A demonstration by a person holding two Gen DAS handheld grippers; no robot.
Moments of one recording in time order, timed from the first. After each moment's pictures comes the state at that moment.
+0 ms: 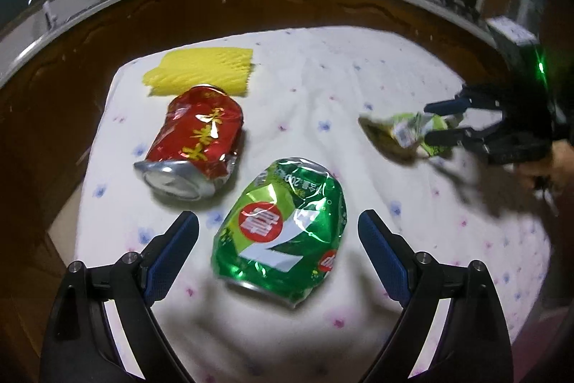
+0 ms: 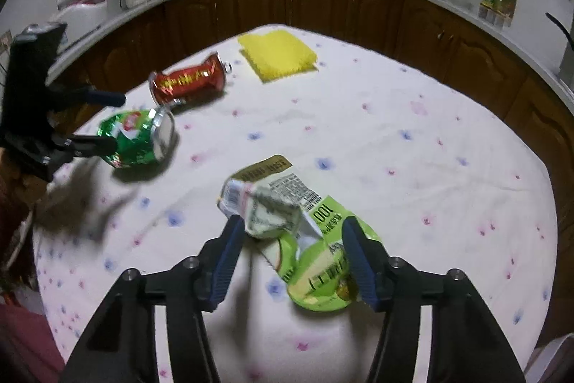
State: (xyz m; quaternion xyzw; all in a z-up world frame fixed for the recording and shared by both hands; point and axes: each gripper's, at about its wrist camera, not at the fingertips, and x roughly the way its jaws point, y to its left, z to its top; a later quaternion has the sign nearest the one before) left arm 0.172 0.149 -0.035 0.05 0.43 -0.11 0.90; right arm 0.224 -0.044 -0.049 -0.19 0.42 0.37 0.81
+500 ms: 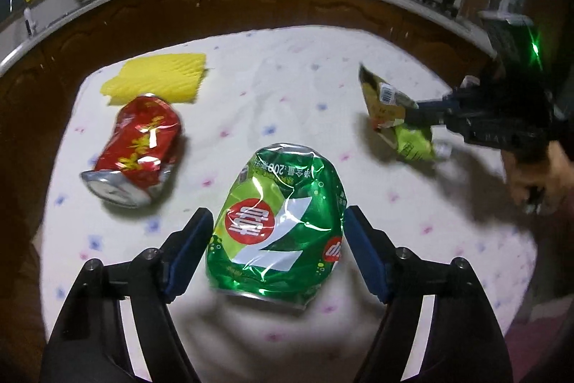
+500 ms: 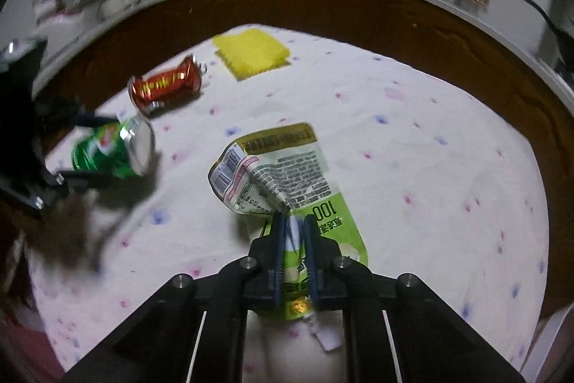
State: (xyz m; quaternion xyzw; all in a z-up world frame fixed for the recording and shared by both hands) left arm 0.163 0.106 -0.029 0.02 0.42 -0.16 0.90; right arm 0.210 -0.078 -0.035 -0.12 0.42 0.33 0.84
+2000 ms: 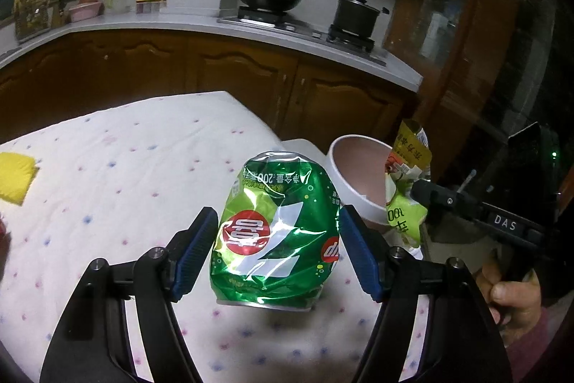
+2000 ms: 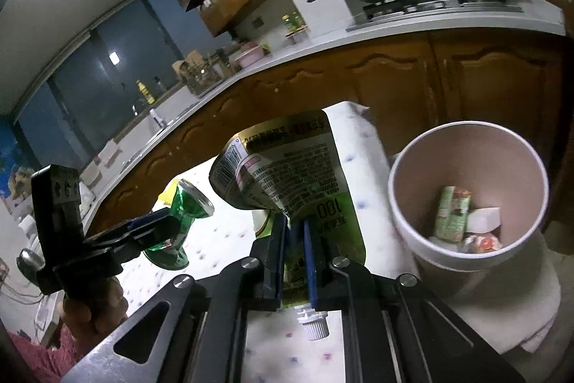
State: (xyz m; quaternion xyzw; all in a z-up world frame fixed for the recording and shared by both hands) left arm 0.169 -0.135 0.045 -0.02 0.34 -0.27 0.90; right arm 0.110 -0.346 0.027 0.19 0.32 0.16 0.91
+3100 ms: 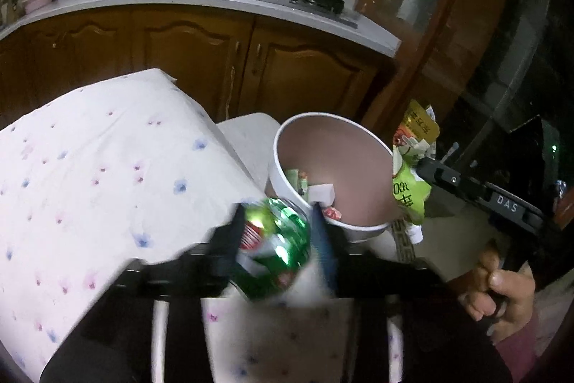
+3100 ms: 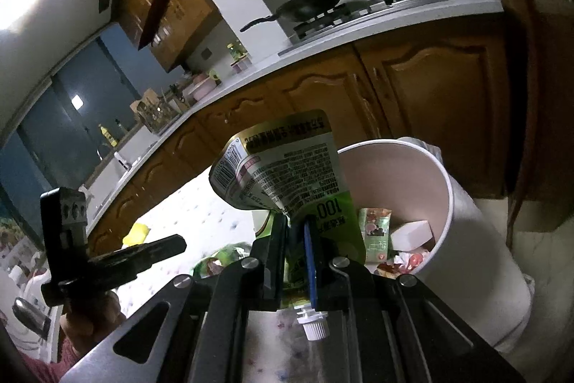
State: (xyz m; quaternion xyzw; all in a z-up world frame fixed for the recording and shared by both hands) left arm 0.209 -0.240 0.023 0.01 0.40 -0.33 0.85; right arm 0.119 -0.451 0.007 0.25 0.31 0.08 0.92
